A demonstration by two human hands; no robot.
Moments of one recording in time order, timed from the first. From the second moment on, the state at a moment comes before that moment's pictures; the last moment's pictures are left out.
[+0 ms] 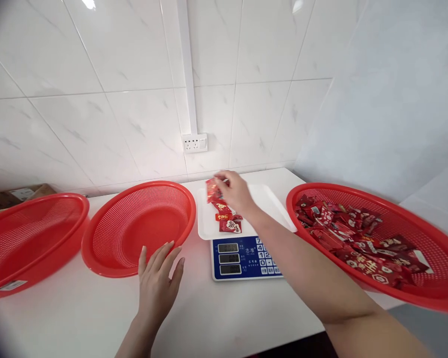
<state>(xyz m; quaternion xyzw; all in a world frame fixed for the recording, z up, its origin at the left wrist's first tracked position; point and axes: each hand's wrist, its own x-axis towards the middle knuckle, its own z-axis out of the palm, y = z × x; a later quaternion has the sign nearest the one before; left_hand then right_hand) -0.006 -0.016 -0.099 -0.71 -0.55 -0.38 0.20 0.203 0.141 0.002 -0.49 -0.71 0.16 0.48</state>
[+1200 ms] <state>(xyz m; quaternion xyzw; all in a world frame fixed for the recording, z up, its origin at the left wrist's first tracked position) -0.002 -0.016 -0.103 -0.70 -0.57 -0.38 0.19 0.189 0.159 -0.037 -0.51 -0.74 0.20 0.39</state>
